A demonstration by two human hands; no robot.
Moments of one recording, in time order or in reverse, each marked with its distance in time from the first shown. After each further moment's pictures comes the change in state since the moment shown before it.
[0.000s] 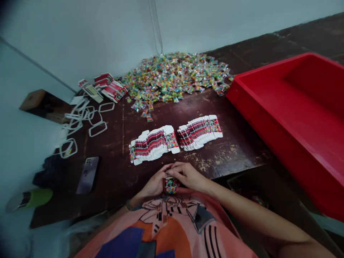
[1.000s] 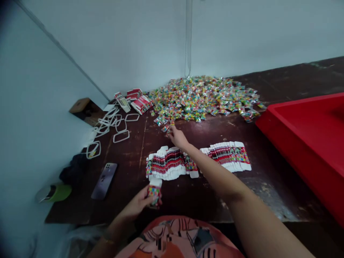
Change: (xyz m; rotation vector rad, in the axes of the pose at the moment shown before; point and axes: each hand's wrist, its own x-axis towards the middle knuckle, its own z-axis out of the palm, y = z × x) left_hand -0.071 0.057 -0.086 0.362 0.154 0.042; right_hand 0.236 -0.043 -0.026 -0.699 0.113 -0.198
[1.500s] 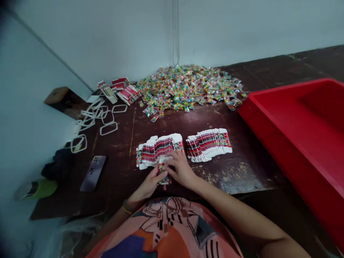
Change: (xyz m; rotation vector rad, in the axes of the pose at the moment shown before) left_hand 0.051 0.012 0.075 -0.185 -0.024 0.137; right_hand -0.173 -0.025 0.012 0.043 0.115 -0.166
